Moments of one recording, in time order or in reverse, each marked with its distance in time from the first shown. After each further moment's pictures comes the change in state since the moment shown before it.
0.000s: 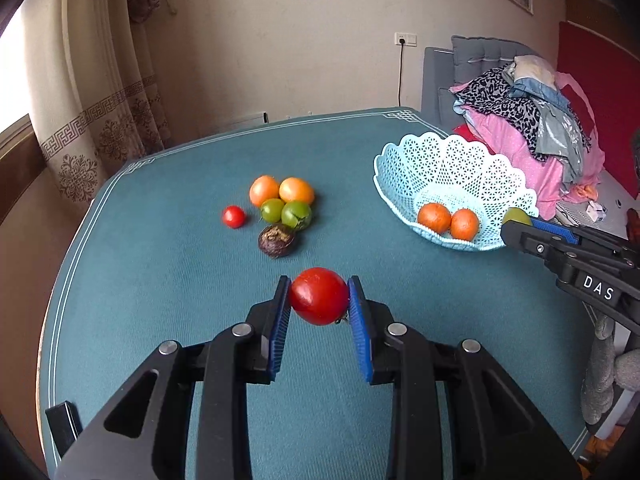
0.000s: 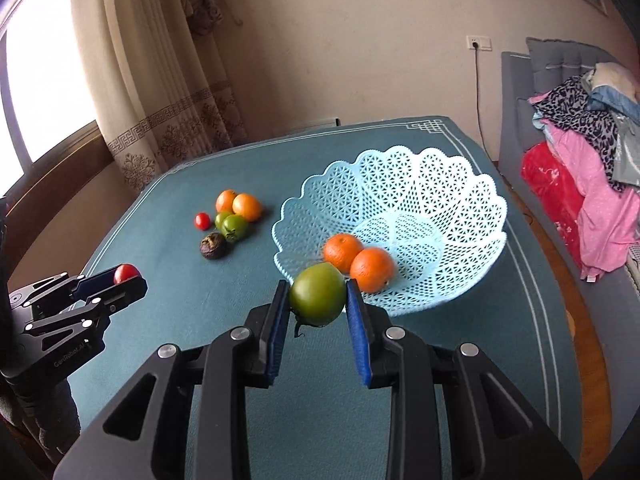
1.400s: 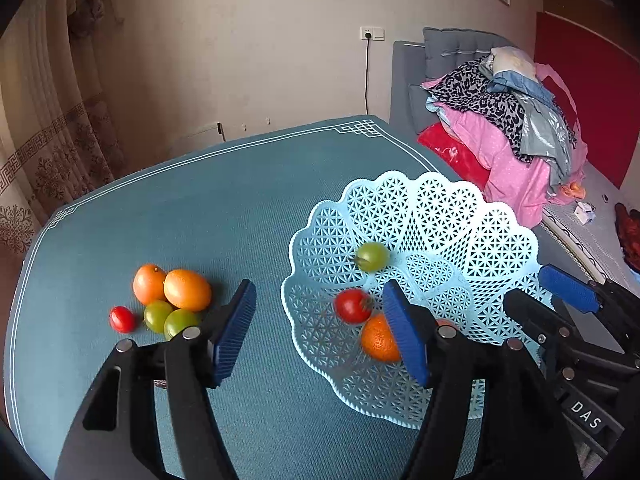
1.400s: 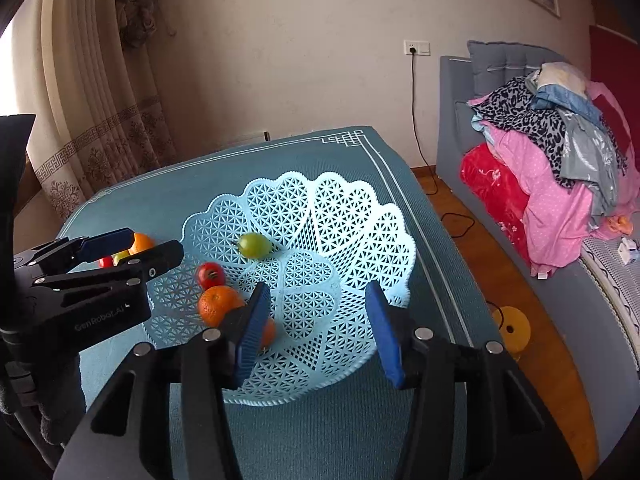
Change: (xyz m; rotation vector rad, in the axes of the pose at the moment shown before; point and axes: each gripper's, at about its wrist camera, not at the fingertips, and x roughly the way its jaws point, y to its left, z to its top) left arm 0.115 -0.075 0.087 0.050 0.014 -0.088; right arm 0.038 -0.056 0.029 0.056 -0.039 -0.226
